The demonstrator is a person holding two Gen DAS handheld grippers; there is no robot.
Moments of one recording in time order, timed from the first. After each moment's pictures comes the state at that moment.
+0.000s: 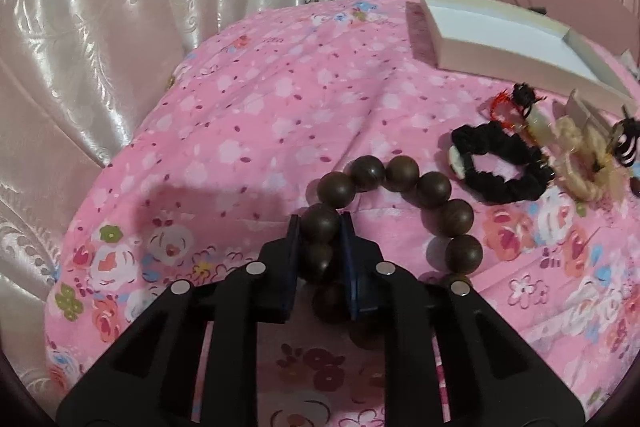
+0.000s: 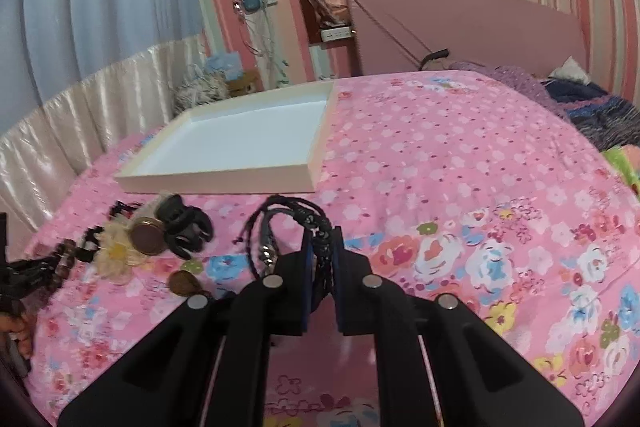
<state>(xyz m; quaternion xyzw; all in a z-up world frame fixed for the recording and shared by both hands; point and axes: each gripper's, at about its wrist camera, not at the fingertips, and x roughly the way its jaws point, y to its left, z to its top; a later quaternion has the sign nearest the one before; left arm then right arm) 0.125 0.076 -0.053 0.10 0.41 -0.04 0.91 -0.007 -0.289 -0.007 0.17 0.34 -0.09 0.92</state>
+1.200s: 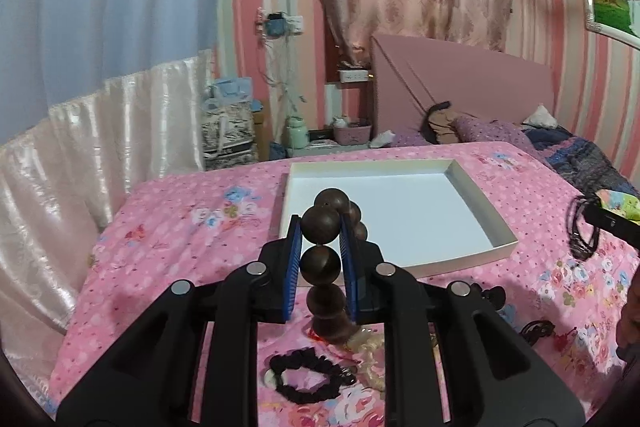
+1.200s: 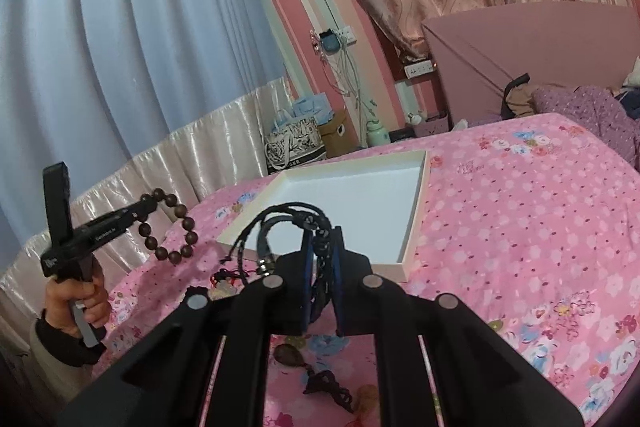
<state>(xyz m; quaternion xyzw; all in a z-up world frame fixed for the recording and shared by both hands) 0.129 -0.036 0.085 0.07 0.24 -0.21 0.95 0.021 -0.304 0.053 0.23 0.26 0.06 0.93</state>
